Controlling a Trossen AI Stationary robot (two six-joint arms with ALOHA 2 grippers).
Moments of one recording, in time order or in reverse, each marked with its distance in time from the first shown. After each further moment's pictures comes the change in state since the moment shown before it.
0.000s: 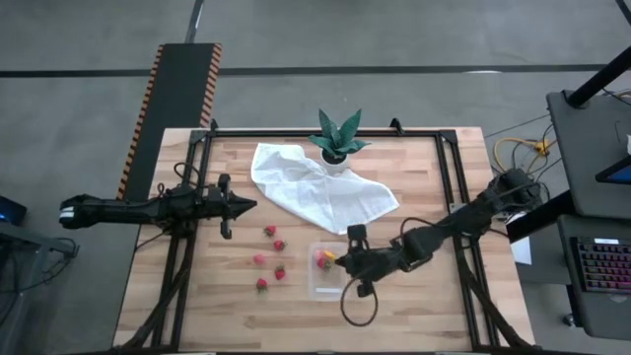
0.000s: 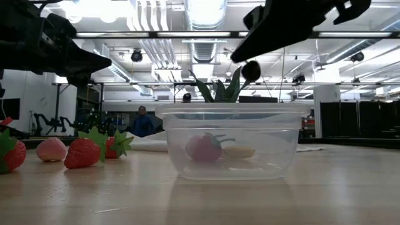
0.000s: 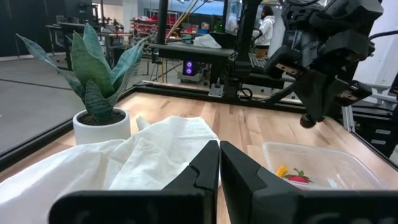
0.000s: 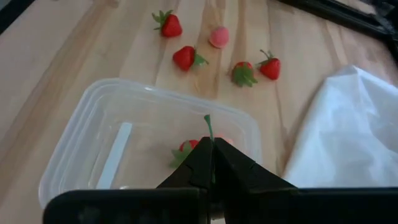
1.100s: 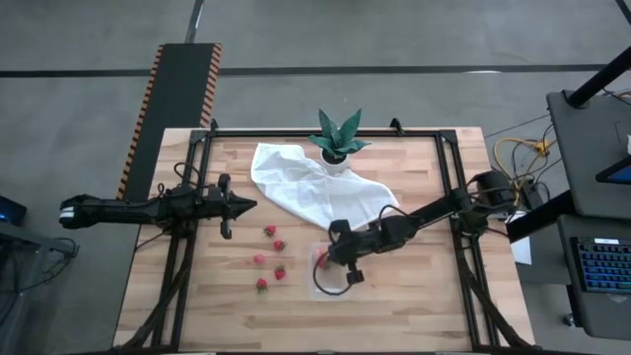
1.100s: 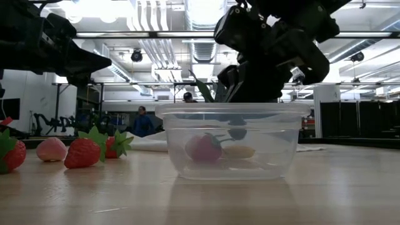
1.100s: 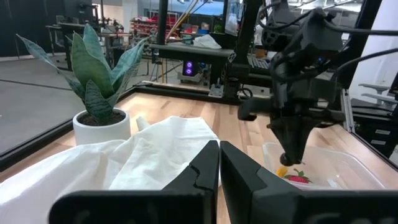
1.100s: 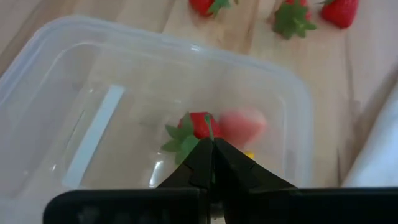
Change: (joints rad) left arm 0.000 0.000 0.000 0.000 0.000 0.000; right arm -0.194 0.168 0.000 0.071 -0.353 -0.057
